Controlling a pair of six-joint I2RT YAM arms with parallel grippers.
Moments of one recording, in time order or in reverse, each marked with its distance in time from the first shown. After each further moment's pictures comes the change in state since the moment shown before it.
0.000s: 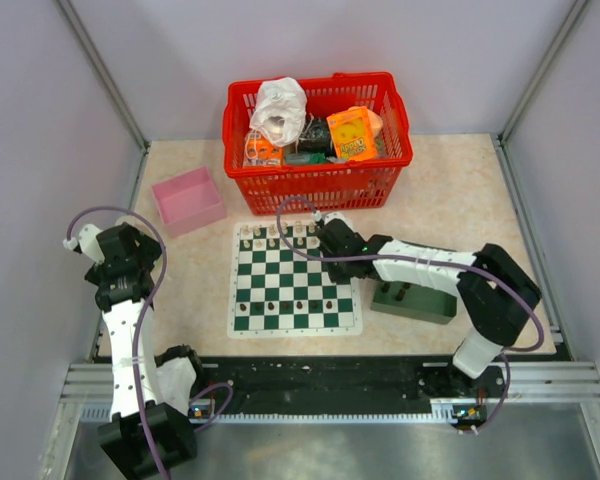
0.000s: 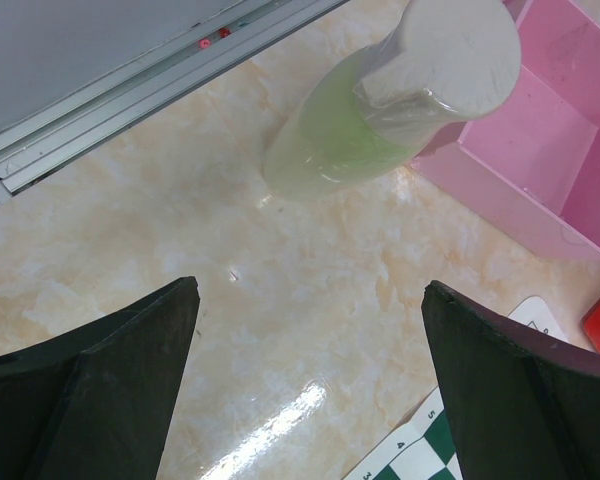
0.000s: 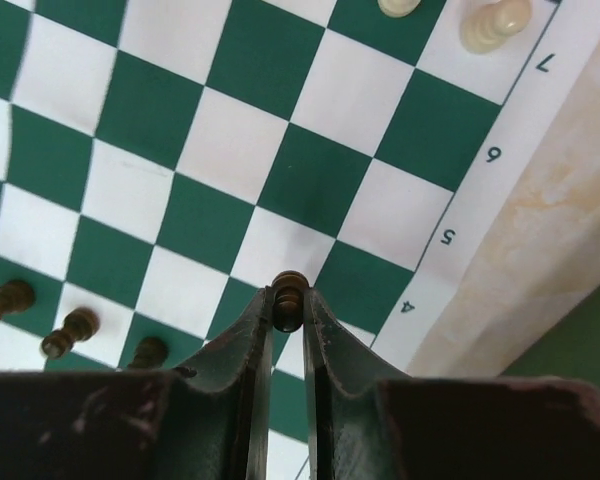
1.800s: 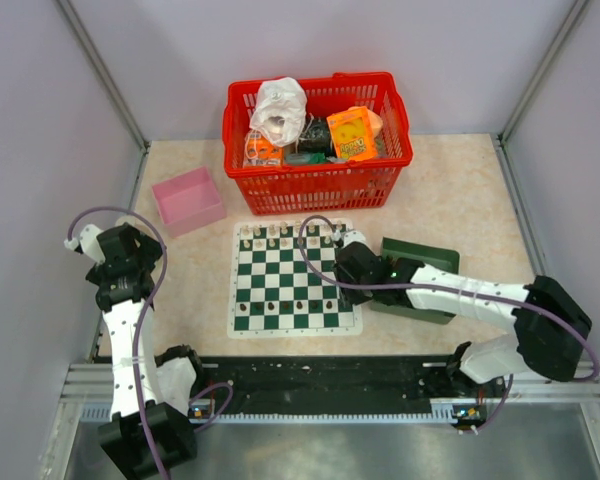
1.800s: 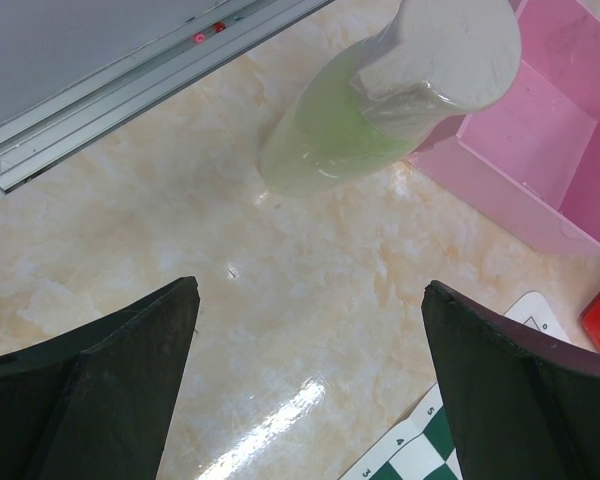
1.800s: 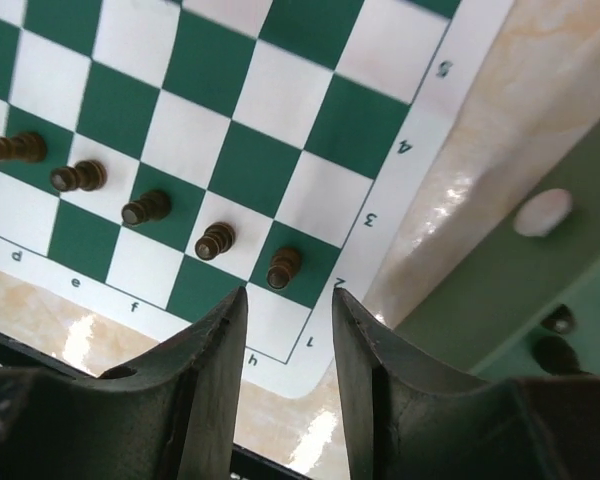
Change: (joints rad) left arm 0.000 0.000 -0.005 0.002 0.012 0.000; right arm 0.091 -0.297 -0.228 -0.056 0.003 0.094
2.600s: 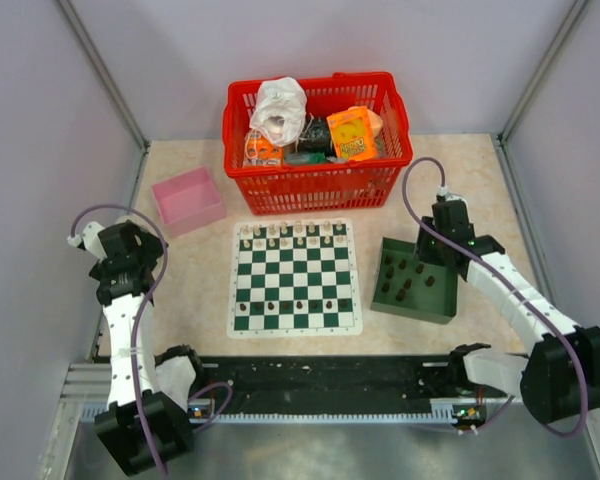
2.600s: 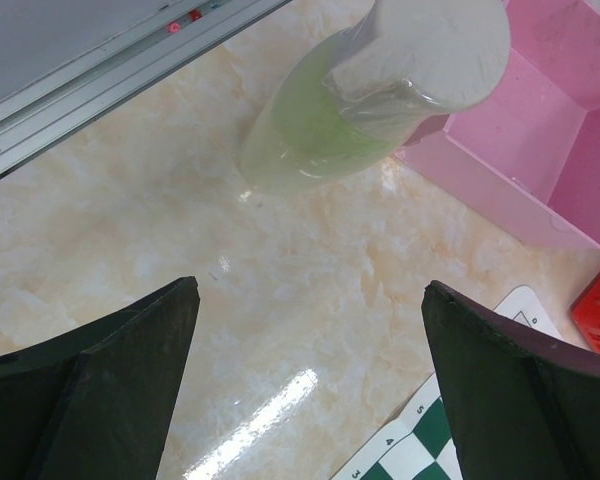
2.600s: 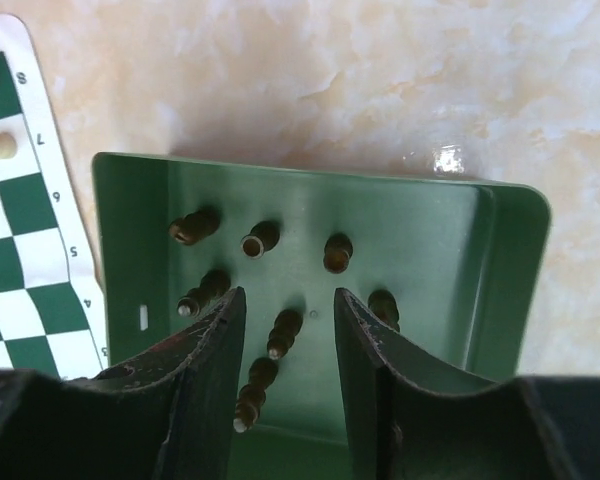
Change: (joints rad) left arm 0.000 0.039 -0.009 0.042 0.034 -0.006; right arm -0.693 -0.283 -0.023 -0.130 -0.041 -0.084
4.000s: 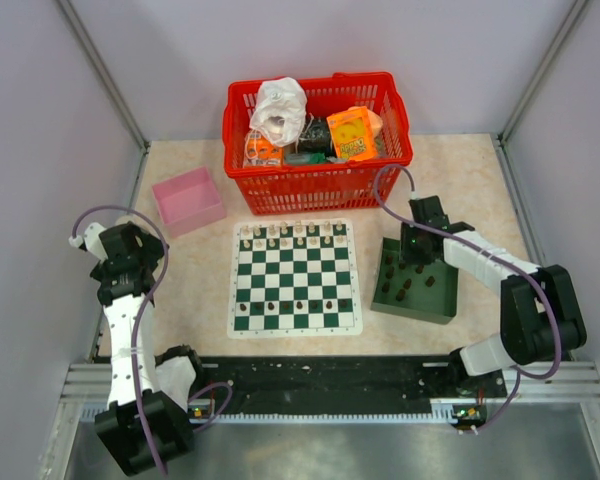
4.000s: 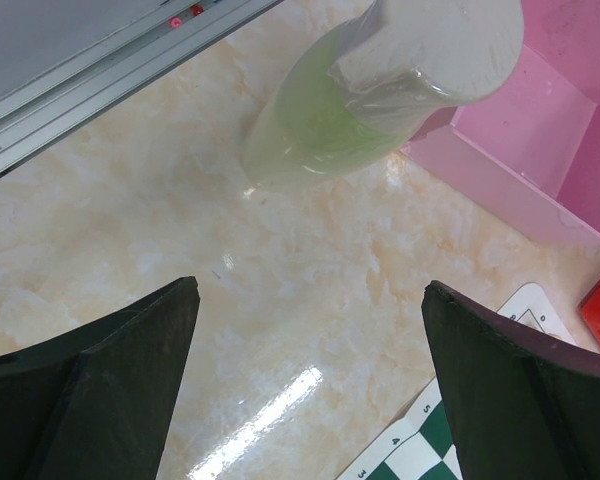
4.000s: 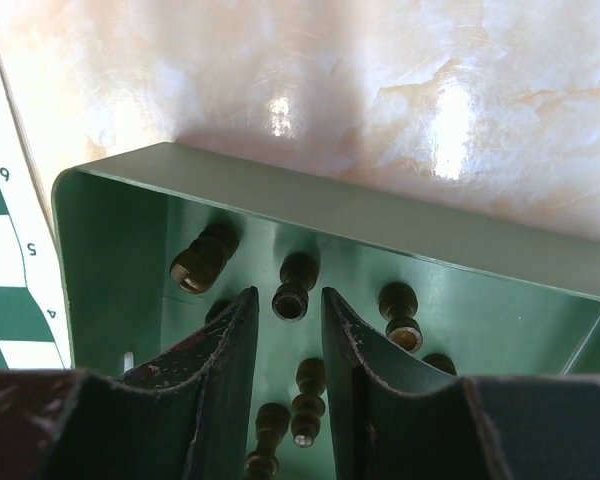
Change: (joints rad) left arm 0.000 0.006 -0.012 0.007 0.007 0.007; right arm 0.024 0.340 0.048 0.105 -0.117 -0.081
